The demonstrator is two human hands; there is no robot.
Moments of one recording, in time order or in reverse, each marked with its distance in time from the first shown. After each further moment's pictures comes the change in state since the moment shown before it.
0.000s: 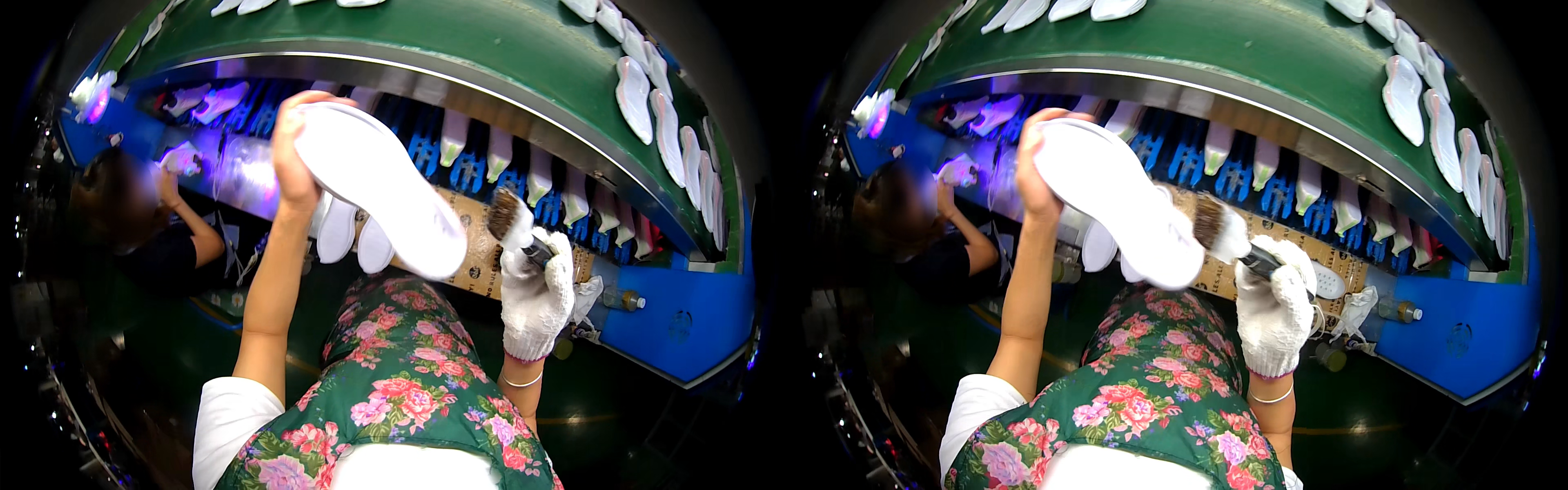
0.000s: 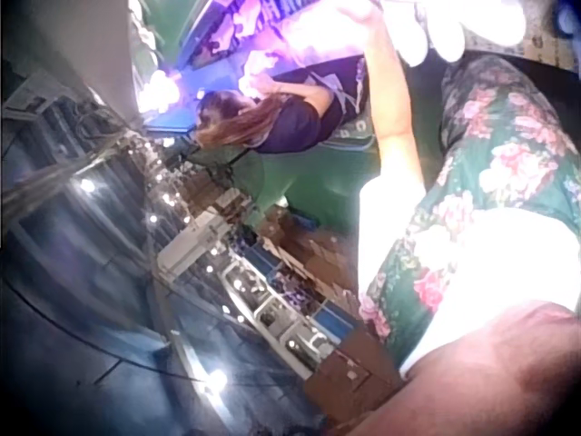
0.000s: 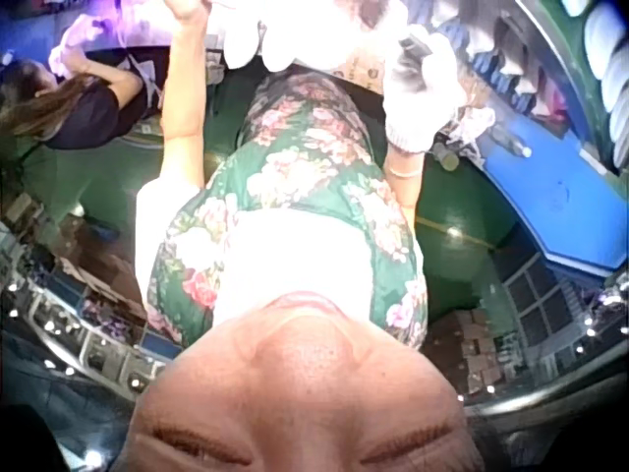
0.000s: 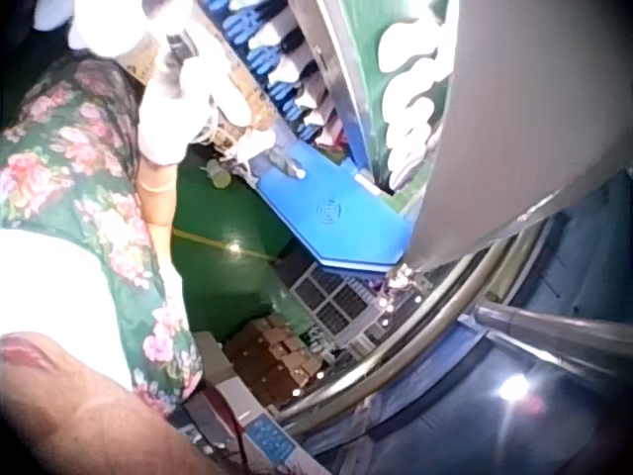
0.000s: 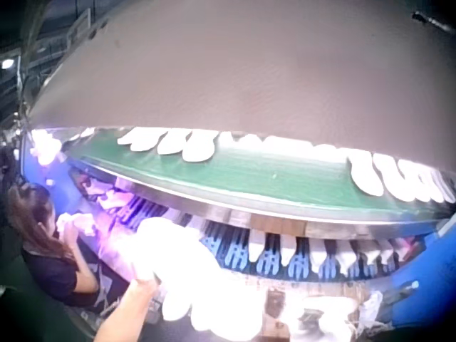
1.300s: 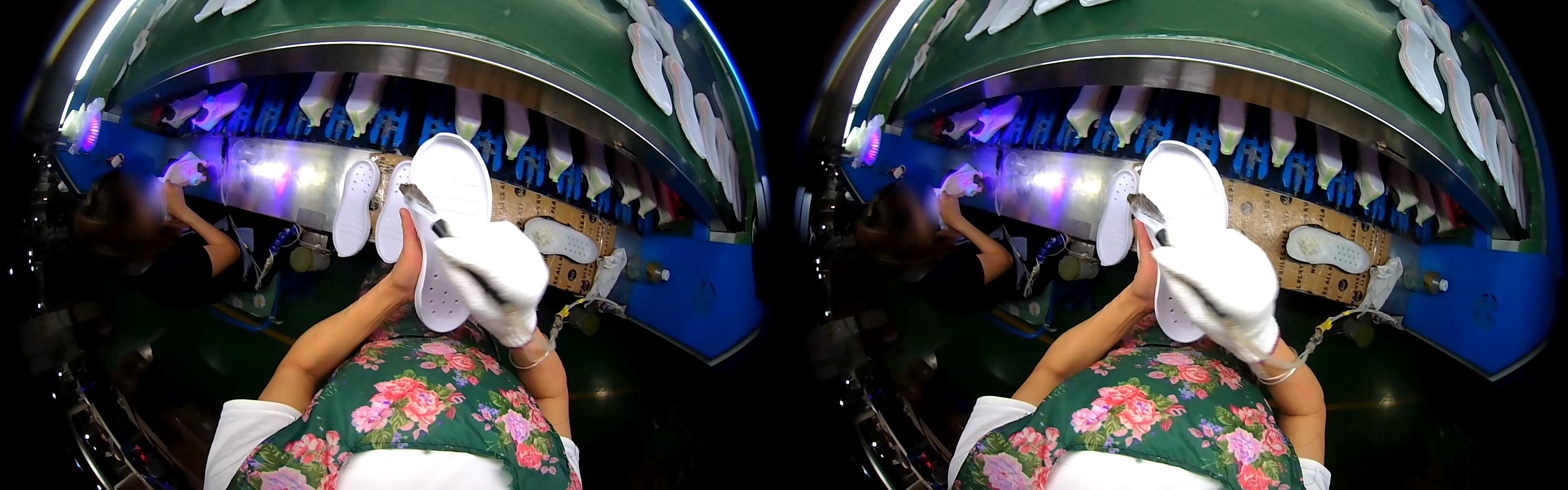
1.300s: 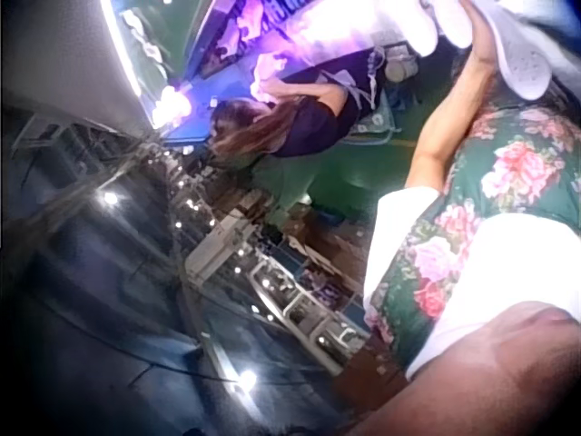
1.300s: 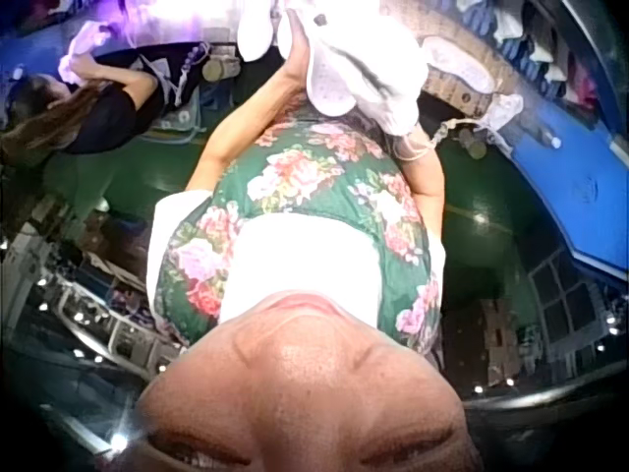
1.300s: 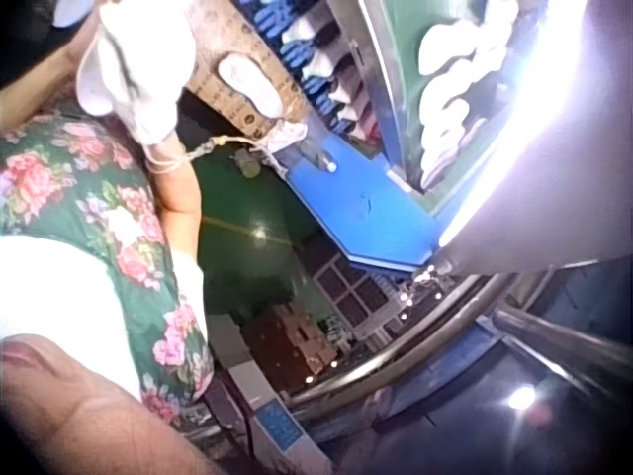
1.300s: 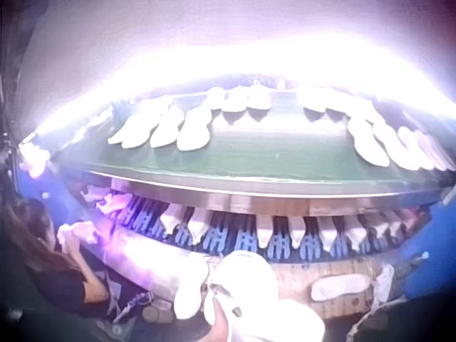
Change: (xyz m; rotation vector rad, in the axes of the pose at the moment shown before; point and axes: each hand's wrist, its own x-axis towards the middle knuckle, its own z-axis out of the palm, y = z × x) left_hand -0.139 -0.054 0.053 -0.418 -0.257 -0.884; right_hand 0.012 0.042 0.050 -1.347 -0.640 -0.645
